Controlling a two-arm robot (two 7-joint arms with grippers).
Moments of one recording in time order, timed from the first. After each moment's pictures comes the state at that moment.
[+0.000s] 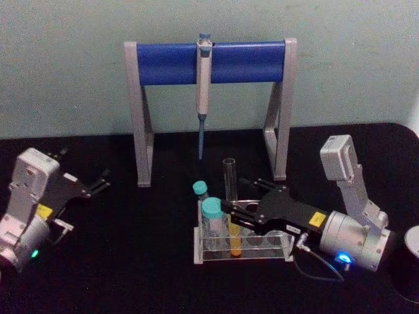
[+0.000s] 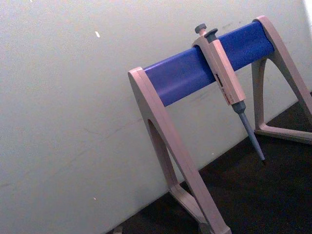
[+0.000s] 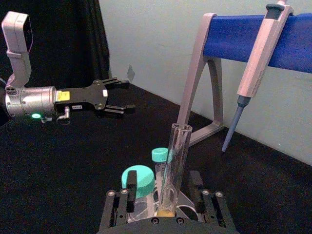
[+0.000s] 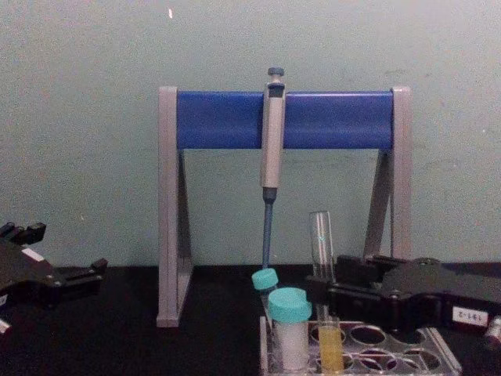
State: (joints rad) left arm -0.20 0.60 0.45 -1.41 -0.25 -0.12 0.03; right arm 0.25 0.51 -0.50 -1.50 0.51 0.04 0.56
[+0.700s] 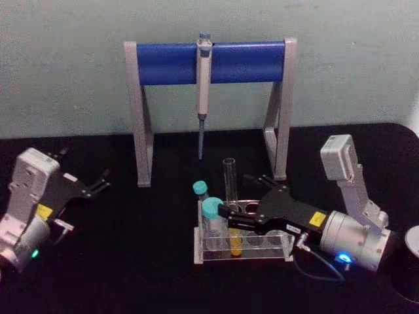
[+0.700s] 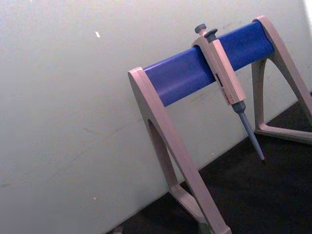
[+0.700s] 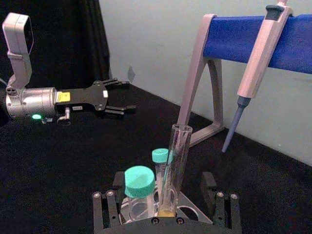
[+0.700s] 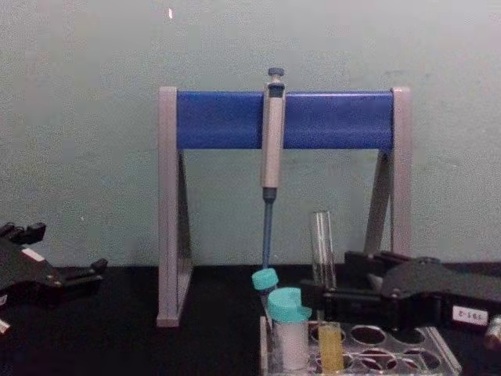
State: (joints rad) left arm -0.20 0.60 0.45 -1.41 -0.25 -0.12 0.03; right arm 0.25 0.51 -0.50 -1.50 0.51 0.04 0.56
